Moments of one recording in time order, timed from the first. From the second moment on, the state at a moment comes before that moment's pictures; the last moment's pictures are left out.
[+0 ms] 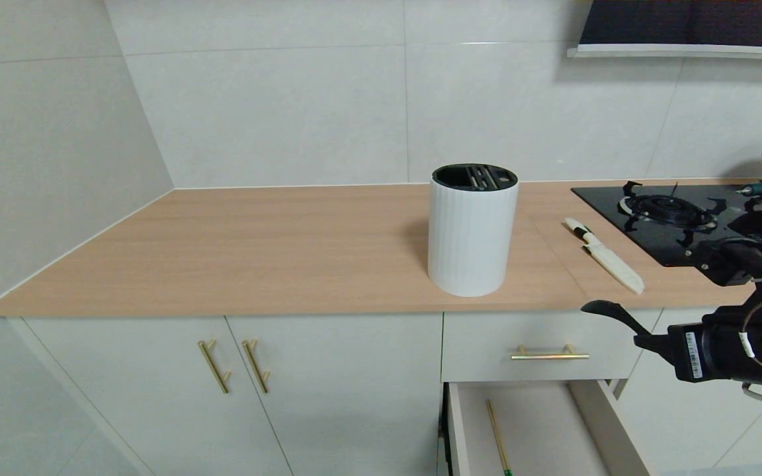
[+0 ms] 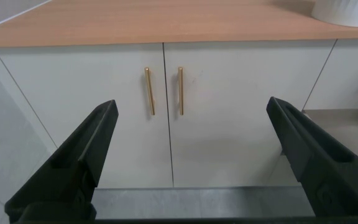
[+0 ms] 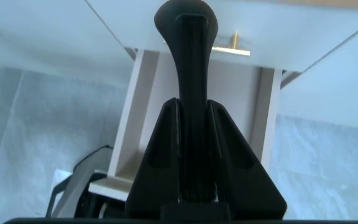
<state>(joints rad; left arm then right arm) 0.00 0.00 0.00 0.00 0.00 0.00 0.26 1.40 -0.69 -0.05 0.02 0.11</state>
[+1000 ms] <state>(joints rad) 0.00 0.00 0.00 0.00 0.00 0.00 0.26 1.51 -0.65 -0.12 0.00 0.11</state>
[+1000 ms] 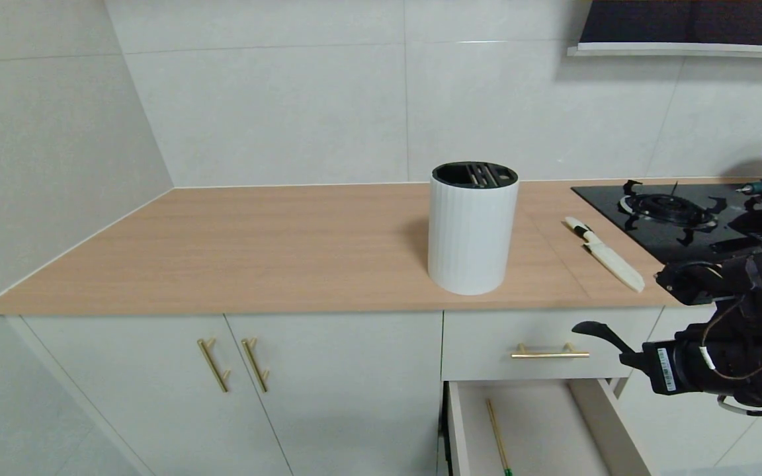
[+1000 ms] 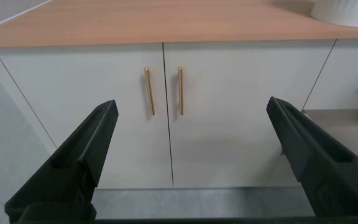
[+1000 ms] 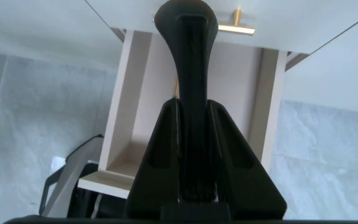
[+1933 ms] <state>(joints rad) 0.00 0.00 0.00 0.00 0.00 0.00 0.26 1.58 -0.64 -0.16 -0.01 0.11</state>
